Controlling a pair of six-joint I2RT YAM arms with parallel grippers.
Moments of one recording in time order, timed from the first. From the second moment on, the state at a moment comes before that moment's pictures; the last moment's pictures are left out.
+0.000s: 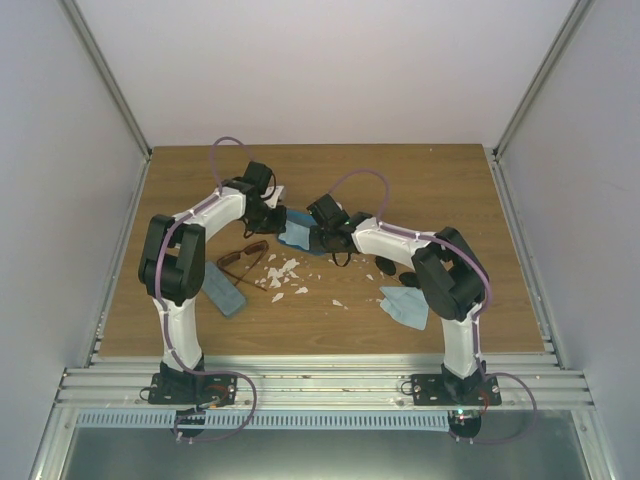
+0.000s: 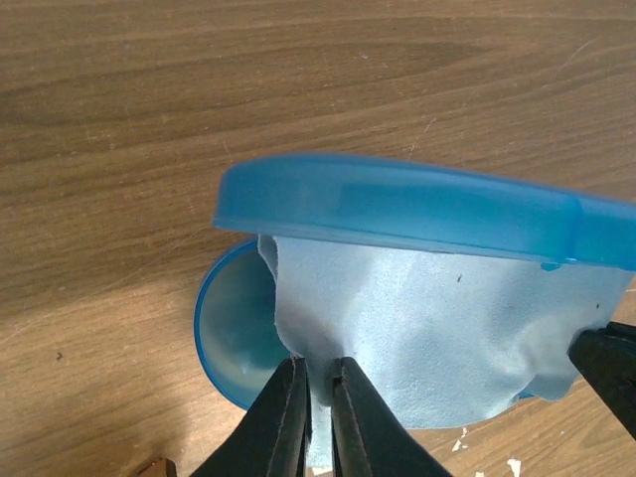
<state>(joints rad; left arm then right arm) -0.30 1.99 1.47 -0.69 0.30 -0.21 0.72 2.00 1.39 -0.41 0.10 0.65</state>
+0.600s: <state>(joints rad) -0.30 1.95 1.47 -0.73 0.24 -0.24 0.72 1.95 1.39 -0.43 0.12 0.63</state>
